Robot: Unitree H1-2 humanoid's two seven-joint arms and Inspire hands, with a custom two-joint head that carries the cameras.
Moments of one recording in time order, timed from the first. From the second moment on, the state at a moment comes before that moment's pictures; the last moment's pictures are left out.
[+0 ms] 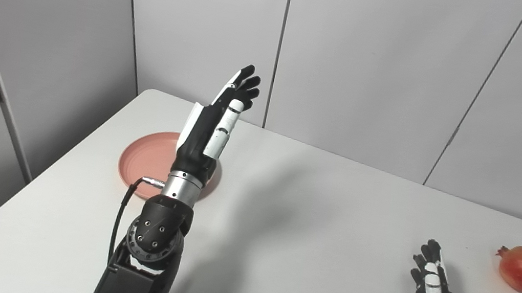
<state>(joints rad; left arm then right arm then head) -0.30 0.06 0.14 -0.20 0.01 0.09 0.04 -0.11 -0.03 0.03 0.03 0.04 0.00 0.12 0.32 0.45</state>
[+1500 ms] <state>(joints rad) -0.37 0.31 0.50 0.03 -0.24 0.15 0.12 -0.11 -0.05 0.03 0.03 0.05 0.00 0.12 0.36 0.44</state>
